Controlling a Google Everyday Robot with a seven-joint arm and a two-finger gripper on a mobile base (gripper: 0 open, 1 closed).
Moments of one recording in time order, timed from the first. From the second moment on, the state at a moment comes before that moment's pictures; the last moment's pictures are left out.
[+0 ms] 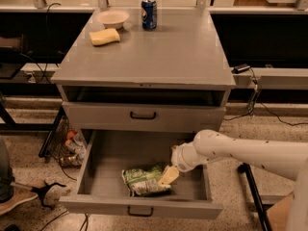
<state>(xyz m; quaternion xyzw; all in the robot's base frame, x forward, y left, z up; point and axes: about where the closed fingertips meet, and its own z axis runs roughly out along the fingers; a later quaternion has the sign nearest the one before) 0.549 -0.052 0.477 -0.51 0.80 0.20 0.24</state>
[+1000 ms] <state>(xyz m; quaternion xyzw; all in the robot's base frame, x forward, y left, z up) 0.555 0.005 0.405 -0.52 0.80 0.20 0.21</state>
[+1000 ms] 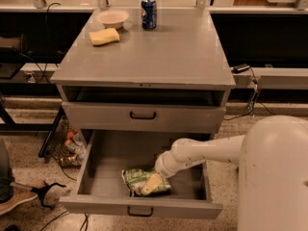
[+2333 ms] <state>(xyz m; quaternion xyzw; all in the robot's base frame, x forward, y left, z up) 0.555 0.017 0.411 -0.53 0.78 0.23 0.23</state>
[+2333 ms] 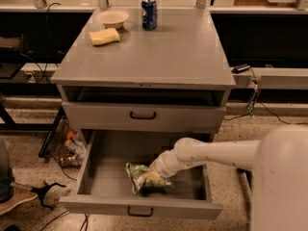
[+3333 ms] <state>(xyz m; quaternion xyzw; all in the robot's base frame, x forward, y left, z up) 0.509 -0.042 0.611 -0.56 0.67 0.25 0.41</state>
